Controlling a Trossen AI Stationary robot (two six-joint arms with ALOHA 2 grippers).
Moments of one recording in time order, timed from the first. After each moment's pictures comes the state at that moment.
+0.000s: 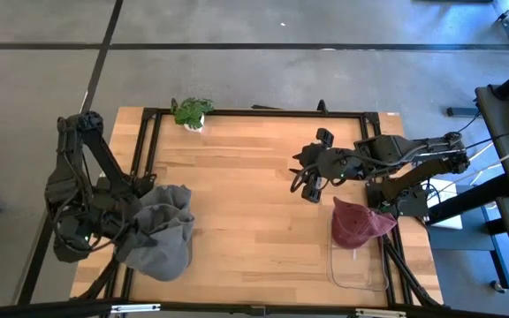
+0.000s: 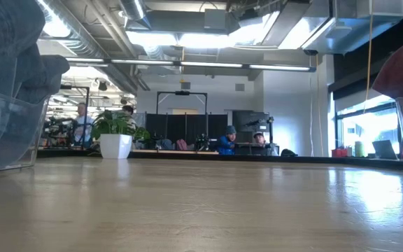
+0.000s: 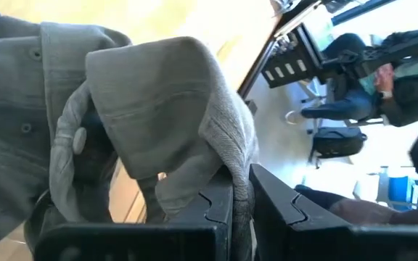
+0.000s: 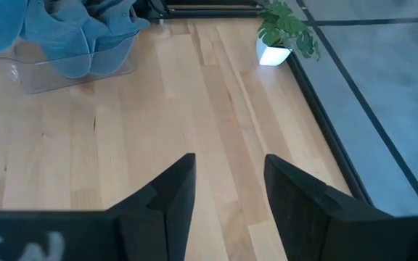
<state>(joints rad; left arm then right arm) -1.23 1.07 1.25 -1.10 -0.70 -1.86 0.23 1.42 1.65 -1.01 0.48 0.22</state>
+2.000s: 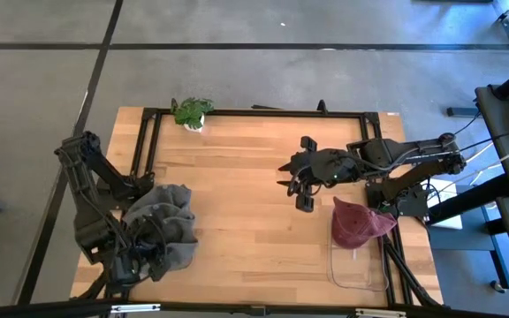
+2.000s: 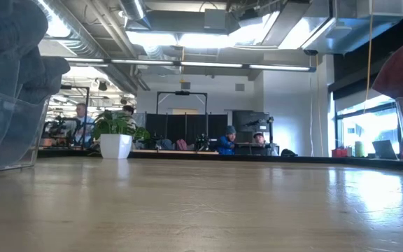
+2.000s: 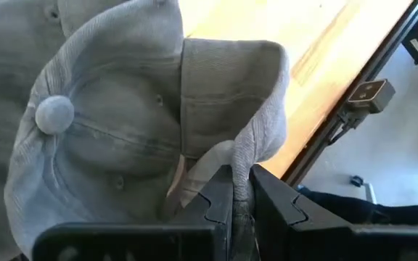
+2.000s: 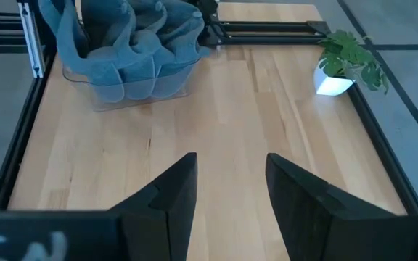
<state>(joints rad) -1.05 1.41 1.38 -1.27 -0.46 -1.82 0.23 1.46 1.64 -0.85 0.31 0.15</state>
